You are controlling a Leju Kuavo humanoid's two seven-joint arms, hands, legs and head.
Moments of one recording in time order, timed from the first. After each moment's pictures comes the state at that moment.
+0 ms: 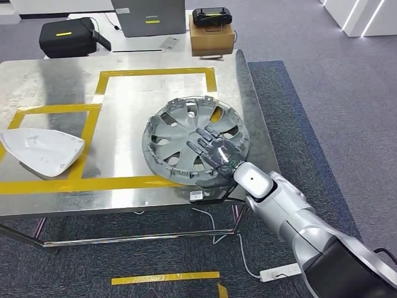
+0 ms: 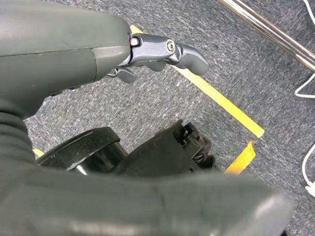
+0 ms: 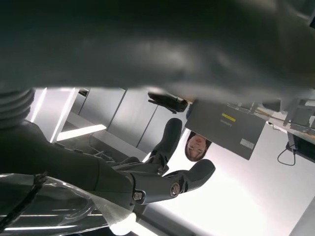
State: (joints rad) left arm -0.05 -0.15 0.01 -0.21 -0.86 0.28 -0.54; right arm -0.95 0.26 1.00 -0.39 1.34 -0.51 -0.19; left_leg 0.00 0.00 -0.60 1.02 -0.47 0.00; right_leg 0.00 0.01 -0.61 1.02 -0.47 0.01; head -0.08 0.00
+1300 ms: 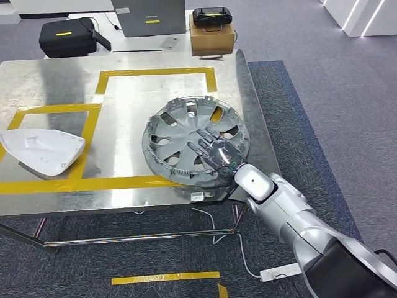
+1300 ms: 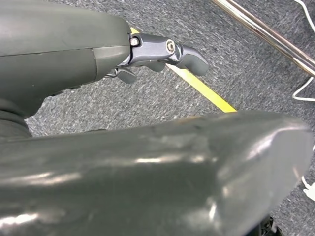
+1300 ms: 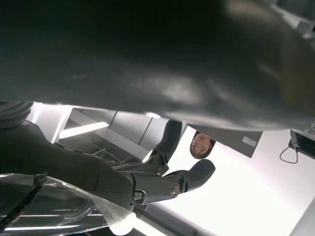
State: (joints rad) left arm -0.05 -0.16 0.01 -0.21 -0.86 0.29 -0.54; right arm -0.94 0.25 1.02 -0.39 1.34 -0.53 -0.17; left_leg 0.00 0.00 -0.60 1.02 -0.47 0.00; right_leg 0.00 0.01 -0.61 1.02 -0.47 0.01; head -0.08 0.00
